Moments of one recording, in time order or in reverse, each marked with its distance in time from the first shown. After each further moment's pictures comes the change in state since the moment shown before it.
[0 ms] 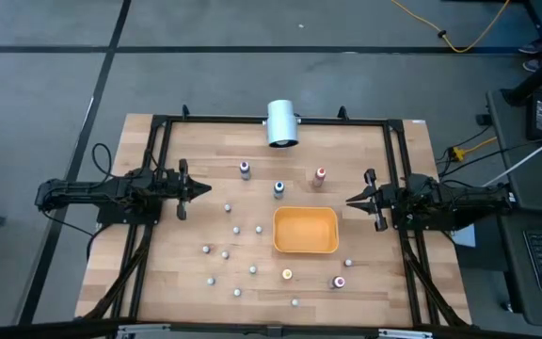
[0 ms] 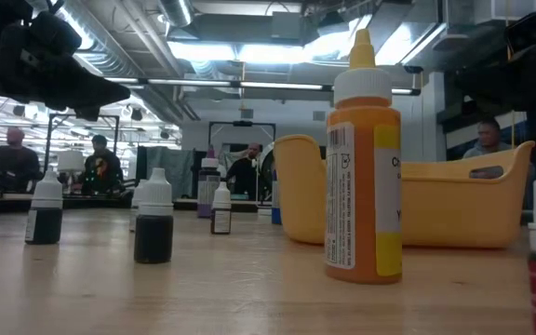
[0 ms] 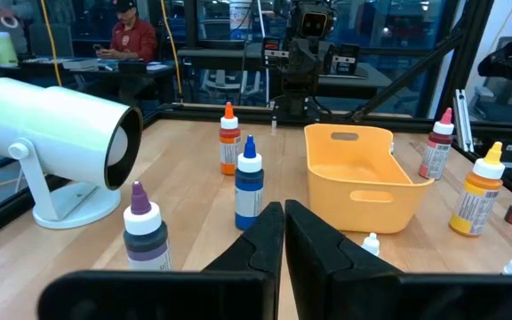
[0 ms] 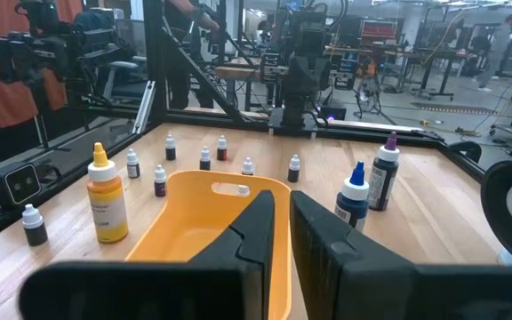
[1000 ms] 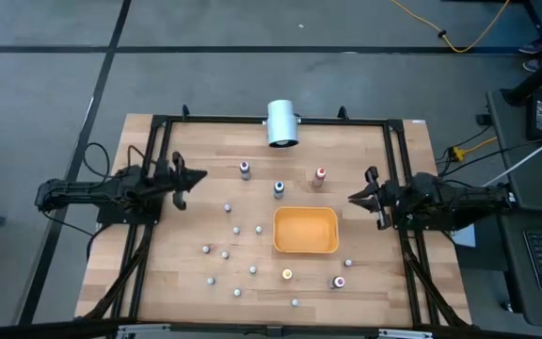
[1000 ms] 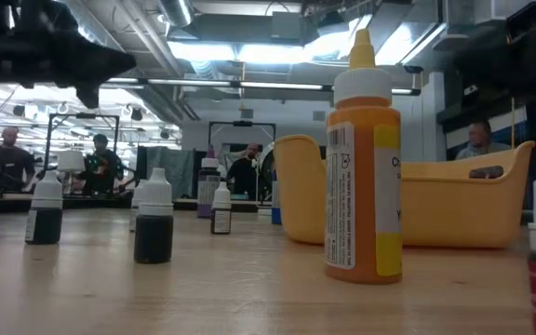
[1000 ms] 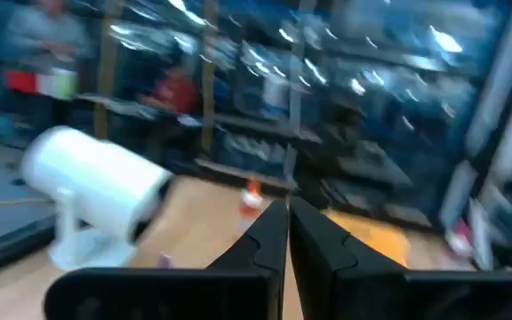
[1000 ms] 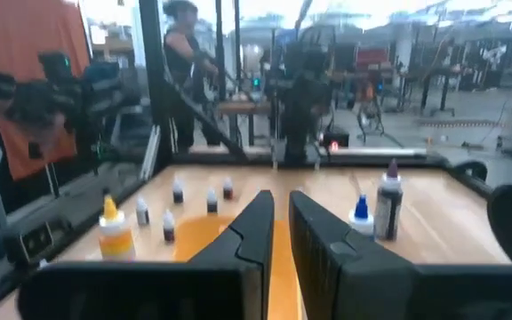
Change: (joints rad) left arm 0.002 0.000 0.001 0.234 -0.172 -0.178; right arm 0.000 0.000 0.000 0.130 0.012 0.100
